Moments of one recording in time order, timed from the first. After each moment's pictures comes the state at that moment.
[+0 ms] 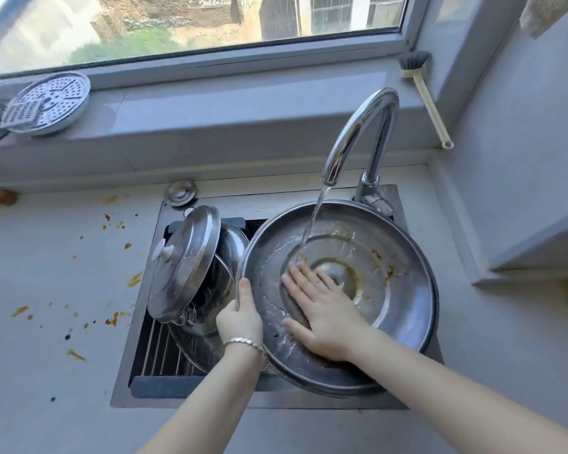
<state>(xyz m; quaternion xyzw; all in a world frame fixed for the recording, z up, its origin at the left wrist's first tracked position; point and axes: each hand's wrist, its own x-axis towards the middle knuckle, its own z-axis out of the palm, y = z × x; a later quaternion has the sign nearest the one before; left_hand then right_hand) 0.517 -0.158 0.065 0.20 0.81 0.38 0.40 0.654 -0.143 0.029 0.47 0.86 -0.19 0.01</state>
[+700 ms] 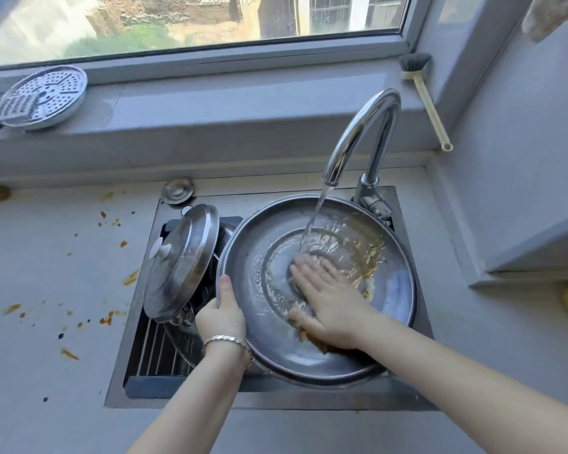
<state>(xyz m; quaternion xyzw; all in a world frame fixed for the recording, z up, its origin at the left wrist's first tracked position) 0.500 -0.155 0.081 0.18 0.83 0.37 0.36 0.665 -0.128 0.046 0.46 0.86 -0.20 0.05</state>
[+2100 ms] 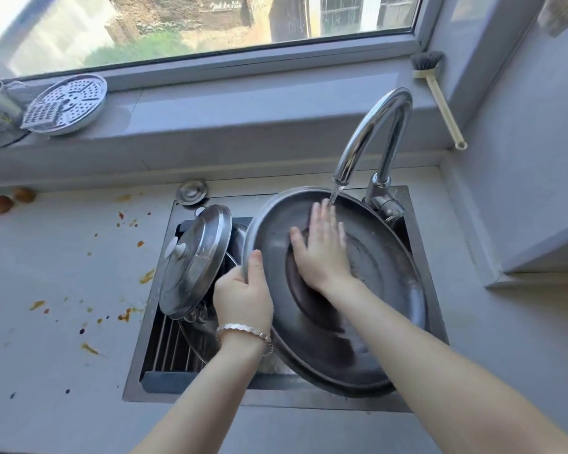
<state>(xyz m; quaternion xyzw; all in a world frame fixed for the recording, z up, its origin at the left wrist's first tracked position) 0.516 -0.147 0.122 0.41 0.77 0.42 0.26 0.615 -0.077 0.058 0.67 0.66 -0.31 -0.17</state>
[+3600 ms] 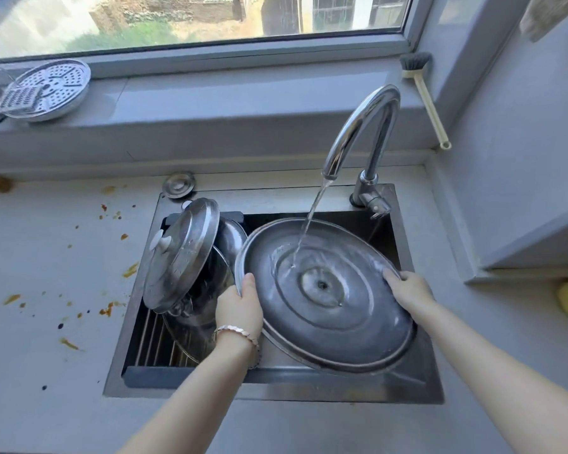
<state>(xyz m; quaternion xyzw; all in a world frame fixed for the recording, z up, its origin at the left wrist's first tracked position) 0.513 -0.158 0.083 0.33 0.81 0.29 0.38 0.764 -0.120 -0.004 0.81 0.35 -0.44 -0.18</state>
